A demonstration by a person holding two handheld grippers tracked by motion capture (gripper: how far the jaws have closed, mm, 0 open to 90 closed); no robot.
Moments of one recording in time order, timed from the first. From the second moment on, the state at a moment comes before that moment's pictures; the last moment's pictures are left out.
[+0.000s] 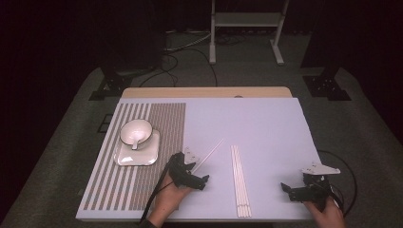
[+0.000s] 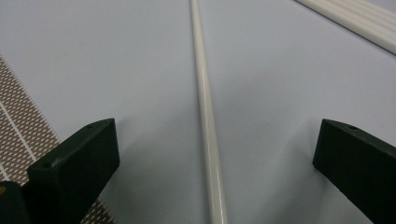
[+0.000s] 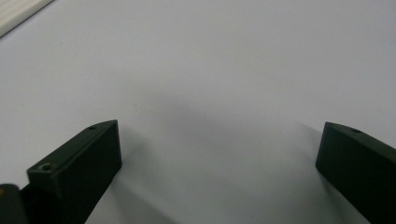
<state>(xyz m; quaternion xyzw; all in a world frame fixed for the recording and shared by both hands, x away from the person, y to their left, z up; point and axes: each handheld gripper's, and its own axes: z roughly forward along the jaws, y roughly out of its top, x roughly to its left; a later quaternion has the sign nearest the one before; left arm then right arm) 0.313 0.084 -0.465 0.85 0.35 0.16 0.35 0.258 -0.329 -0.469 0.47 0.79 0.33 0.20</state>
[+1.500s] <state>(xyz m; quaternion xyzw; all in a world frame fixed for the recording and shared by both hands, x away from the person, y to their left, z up) 0.306 0.091 -0.462 0.83 0.36 0.18 0.38 0.257 -0.329 -0.469 0.47 0.79 0.33 0.20</state>
